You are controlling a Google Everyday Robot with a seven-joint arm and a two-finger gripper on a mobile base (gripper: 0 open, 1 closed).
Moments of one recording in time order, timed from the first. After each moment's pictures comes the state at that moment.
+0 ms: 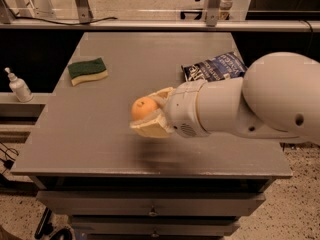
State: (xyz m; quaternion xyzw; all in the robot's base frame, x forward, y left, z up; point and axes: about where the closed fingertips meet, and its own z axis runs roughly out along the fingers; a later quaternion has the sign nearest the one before) arm 0.446 0.029 0.899 -0.52 0.70 0.19 0.45
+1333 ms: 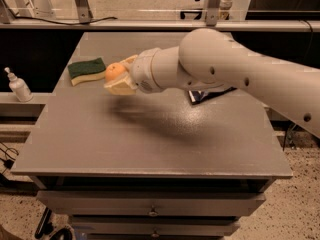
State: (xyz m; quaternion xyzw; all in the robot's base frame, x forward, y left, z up) arm 0.582 0.107 0.895 -0.53 0.66 0.20 0.50
